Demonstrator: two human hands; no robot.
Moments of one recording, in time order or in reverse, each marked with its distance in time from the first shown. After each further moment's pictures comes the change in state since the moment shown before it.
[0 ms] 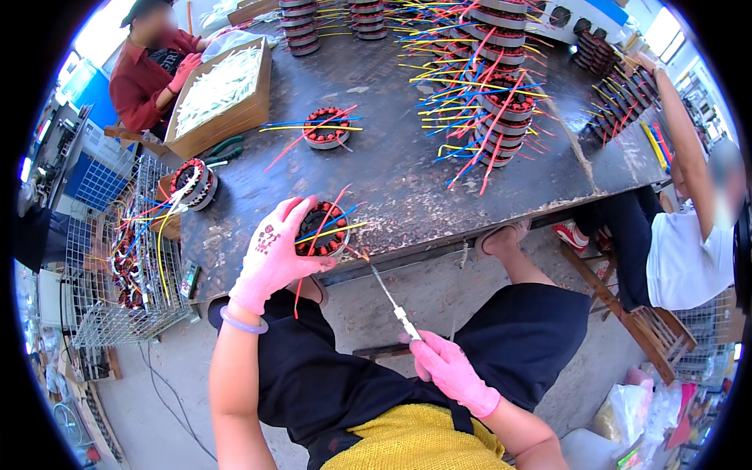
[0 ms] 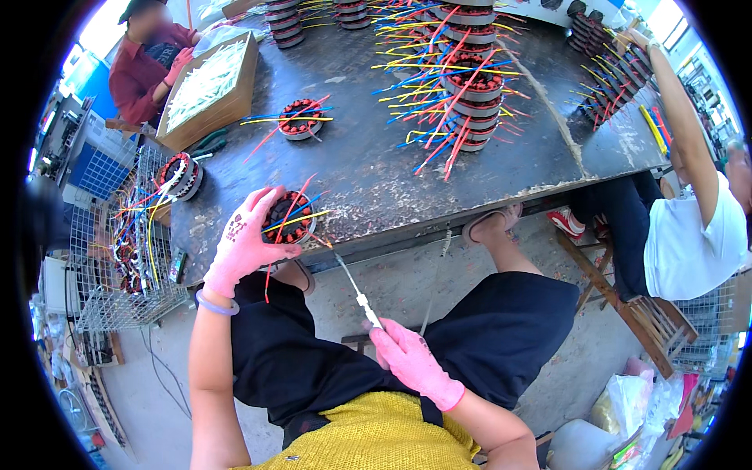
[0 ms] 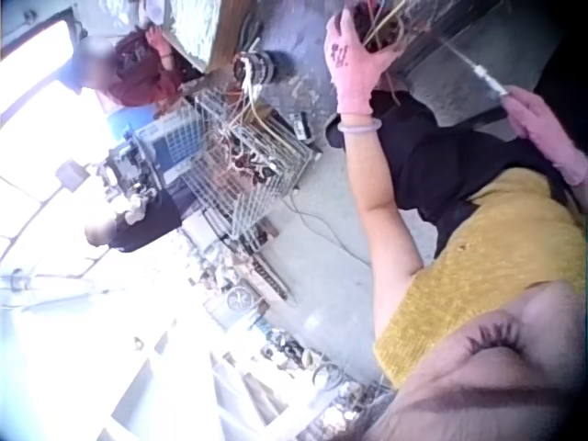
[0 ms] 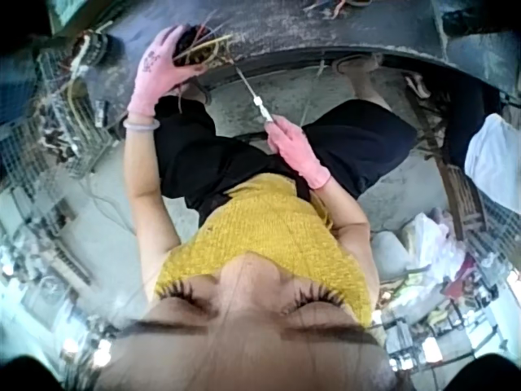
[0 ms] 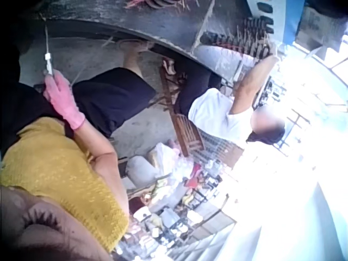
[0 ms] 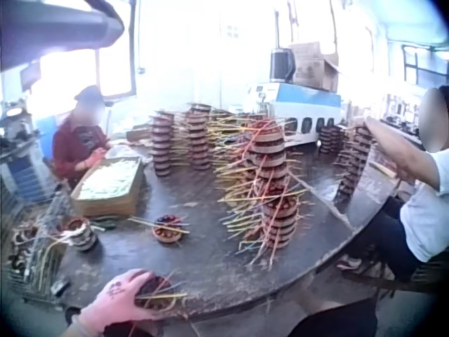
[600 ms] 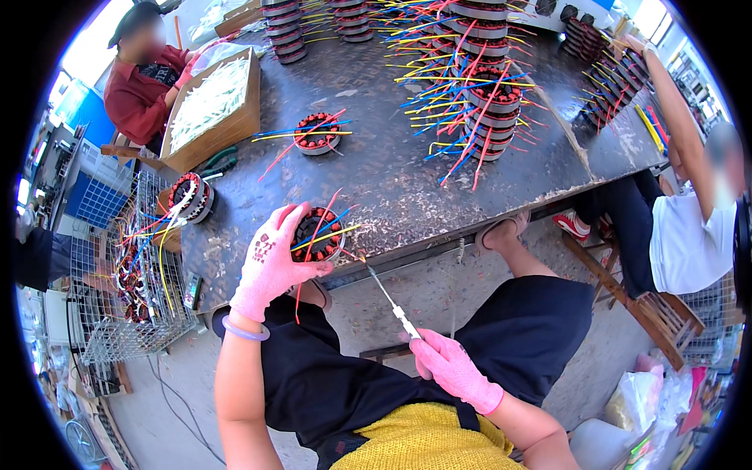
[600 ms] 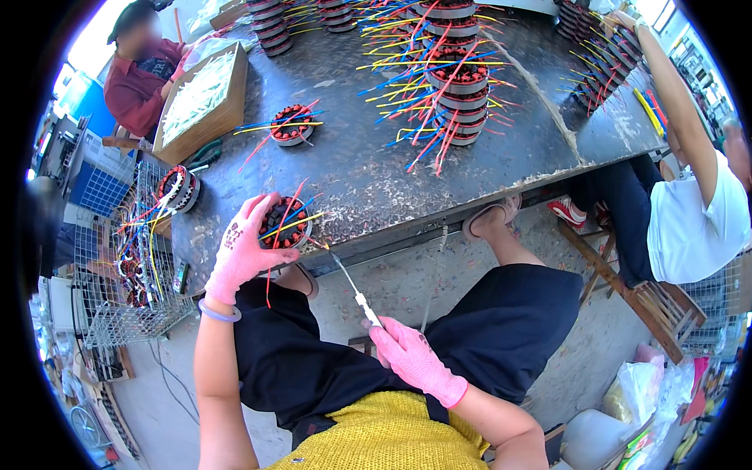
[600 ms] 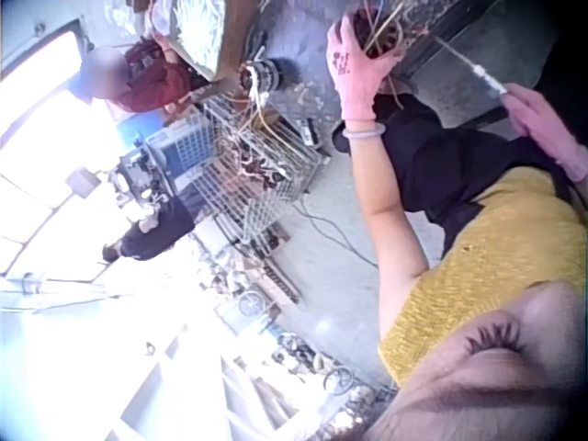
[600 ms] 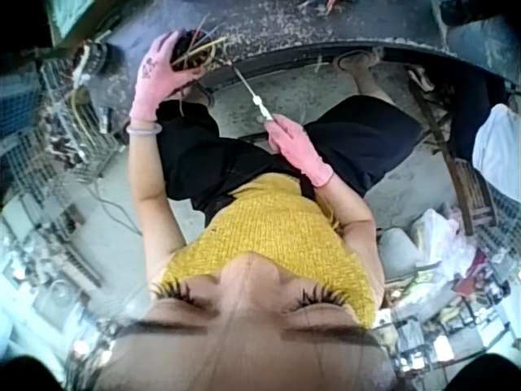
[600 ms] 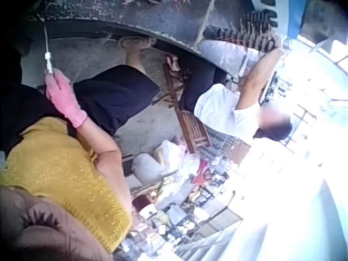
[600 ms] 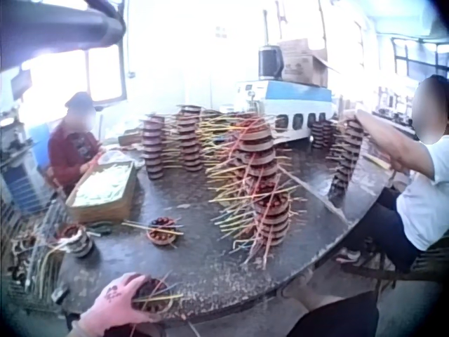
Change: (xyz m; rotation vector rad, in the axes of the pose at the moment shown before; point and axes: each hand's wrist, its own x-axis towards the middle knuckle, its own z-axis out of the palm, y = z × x) left_hand 0.001 0.001 0.000 -0.032 0.014 0.044; right_hand 0.001 0.000 -0.002 -0.004 -0.016 -0.002
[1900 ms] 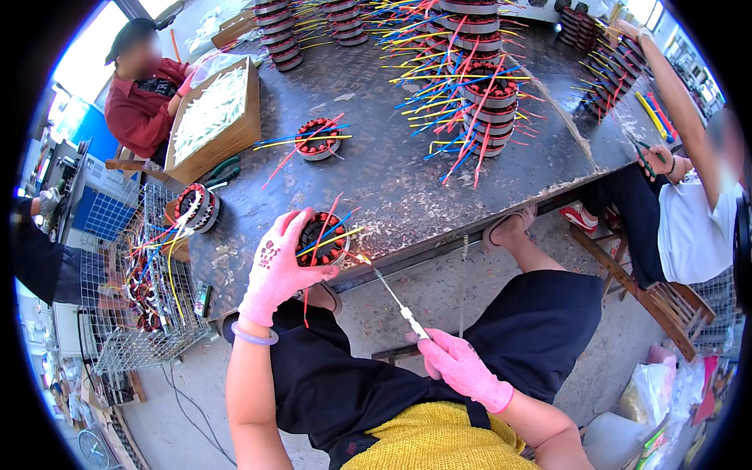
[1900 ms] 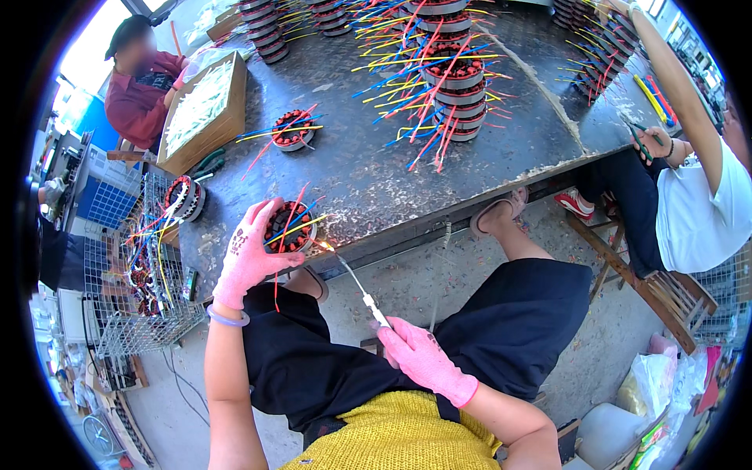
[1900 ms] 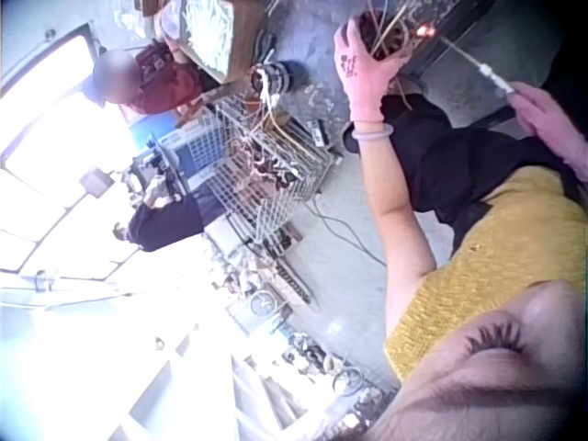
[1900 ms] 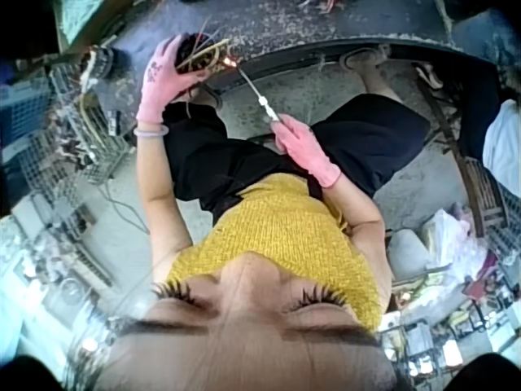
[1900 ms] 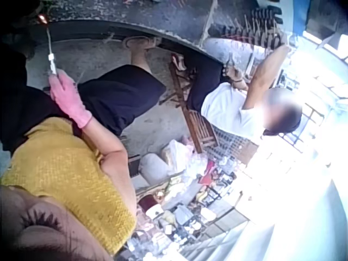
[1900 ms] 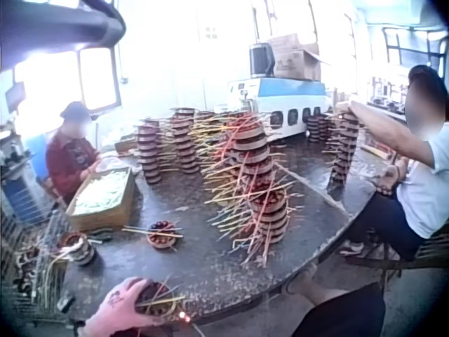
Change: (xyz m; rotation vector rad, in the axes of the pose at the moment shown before) left_hand -0.001 -0.006 0.003 0.037 -0.023 -0.023; right_hand -0.001 0.000 -0.002 -0.044 -0.007 -0.027
